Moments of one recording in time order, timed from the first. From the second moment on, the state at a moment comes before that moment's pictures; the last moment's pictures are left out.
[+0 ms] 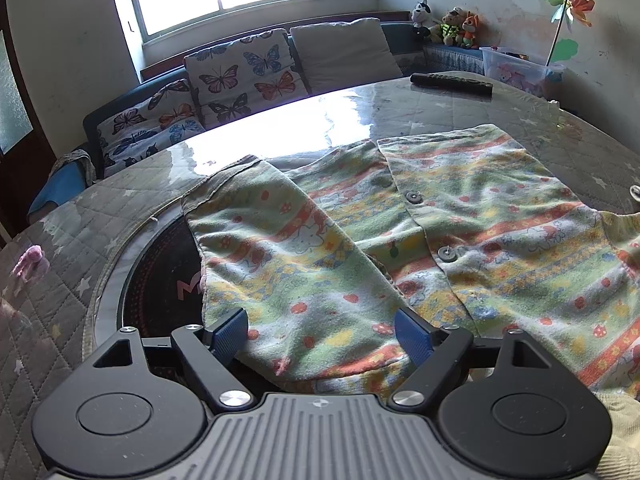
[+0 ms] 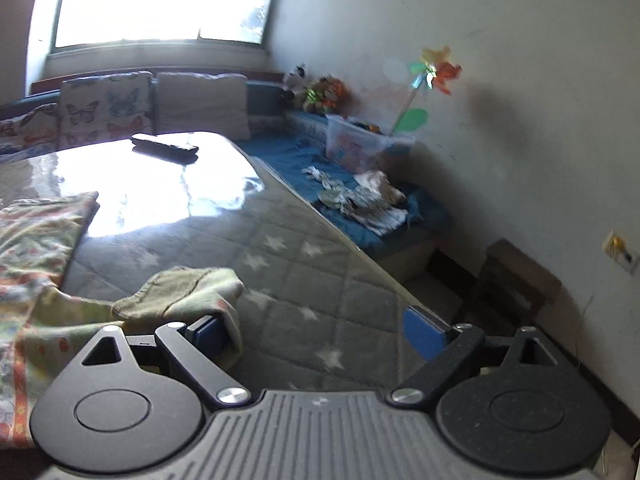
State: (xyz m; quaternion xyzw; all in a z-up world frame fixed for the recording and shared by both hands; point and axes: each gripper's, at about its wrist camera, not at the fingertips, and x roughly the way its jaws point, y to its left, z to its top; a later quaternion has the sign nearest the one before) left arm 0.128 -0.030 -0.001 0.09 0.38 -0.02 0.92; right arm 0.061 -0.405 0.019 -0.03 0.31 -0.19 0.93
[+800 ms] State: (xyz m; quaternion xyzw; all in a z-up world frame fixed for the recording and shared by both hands) left arm 0.129 -0.032 -0.001 0.10 0.38 -0.02 0.92; right arm 0.055 -0.415 0.003 0.04 0.33 -0.14 0.93
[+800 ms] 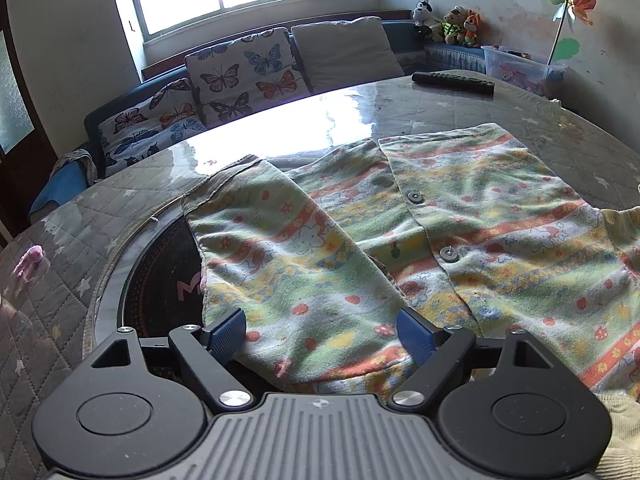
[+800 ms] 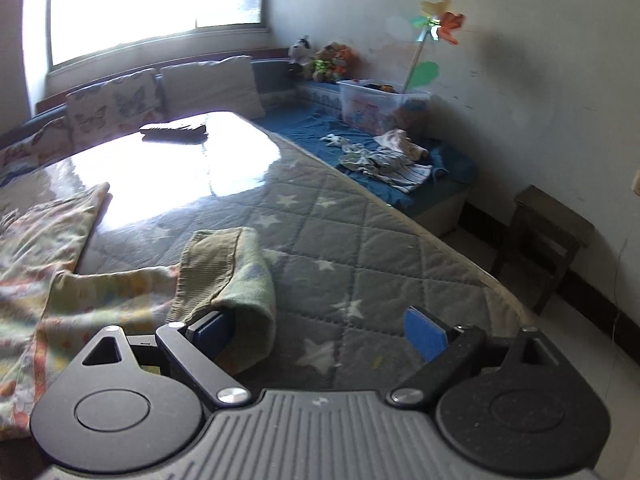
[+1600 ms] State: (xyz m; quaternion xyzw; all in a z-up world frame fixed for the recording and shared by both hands) left arm 0.130 -0.028 0.005 0.09 0.38 -0.02 0.92; right arm 0.100 -0.408 0.002 0.04 0.35 -0.09 0.93
